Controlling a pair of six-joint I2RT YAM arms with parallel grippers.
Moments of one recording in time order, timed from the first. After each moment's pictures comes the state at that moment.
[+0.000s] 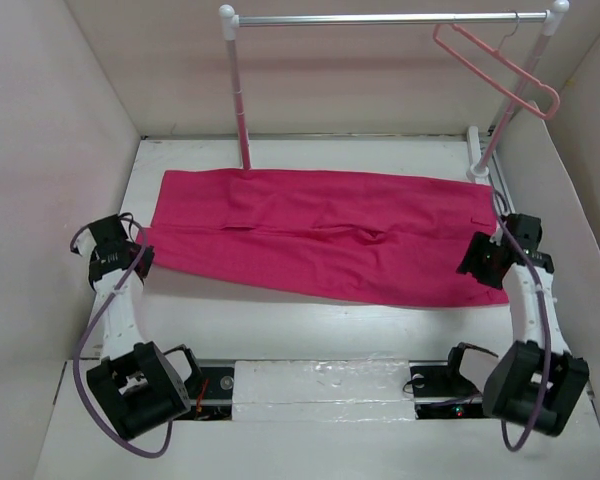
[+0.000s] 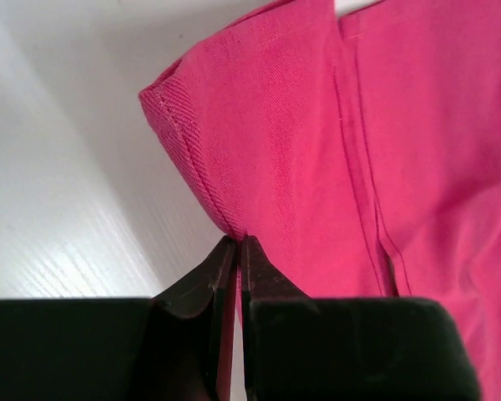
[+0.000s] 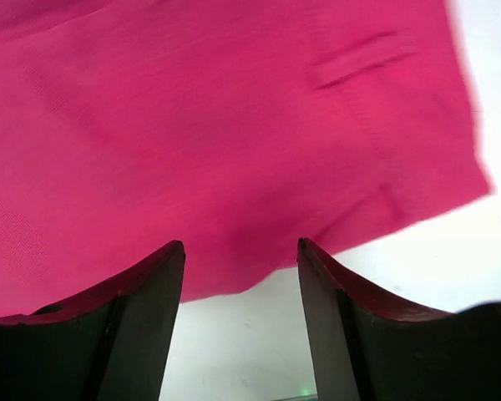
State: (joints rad) left arm 0.45 1.08 0.76 -0.57 -0.08 -0.83; right arm -0.32 1.04 0.75 -0.70 -0.14 0.16
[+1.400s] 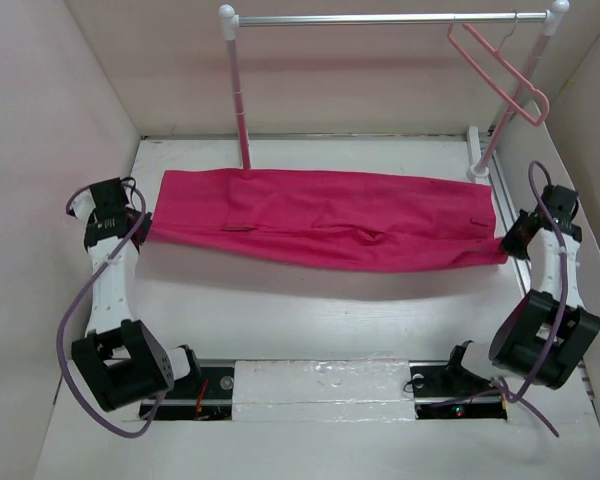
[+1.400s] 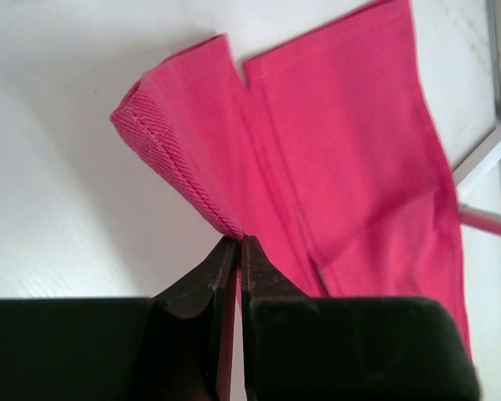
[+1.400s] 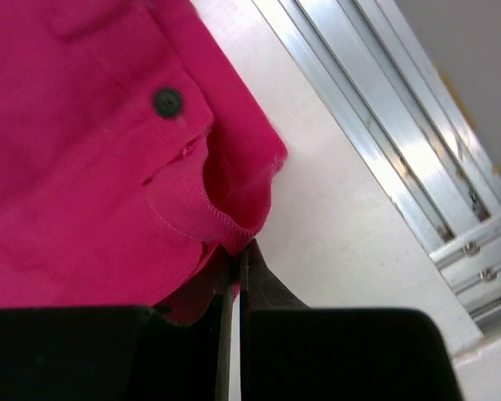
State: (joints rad) left arm 0.34 1.19 0.98 -0.61 -0.15 -0.86; right arm -0.54 1.30 0.97 -0.66 0.03 0.18
